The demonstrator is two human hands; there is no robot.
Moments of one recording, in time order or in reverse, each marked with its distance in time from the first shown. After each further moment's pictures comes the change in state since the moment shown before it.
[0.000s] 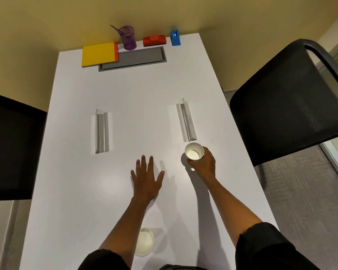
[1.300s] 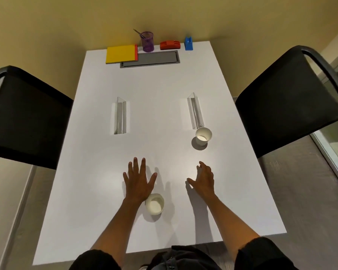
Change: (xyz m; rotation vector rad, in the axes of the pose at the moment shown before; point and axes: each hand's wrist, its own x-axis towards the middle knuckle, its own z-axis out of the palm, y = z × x) left_hand -0.112 -0.064 -0.017 0.034 0.049 -0.076; right_hand -0.136 0.051 0.009 -0.220 -0.254 0.032
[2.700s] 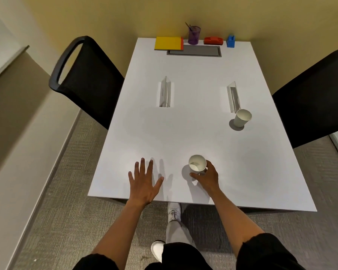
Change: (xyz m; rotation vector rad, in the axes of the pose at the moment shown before) left_hand -0.167 -0.165 0.006 -0.023 0.006 -0.041; right_hand -0.138 -0.015 0.119 0.198 -0.046 -0.090
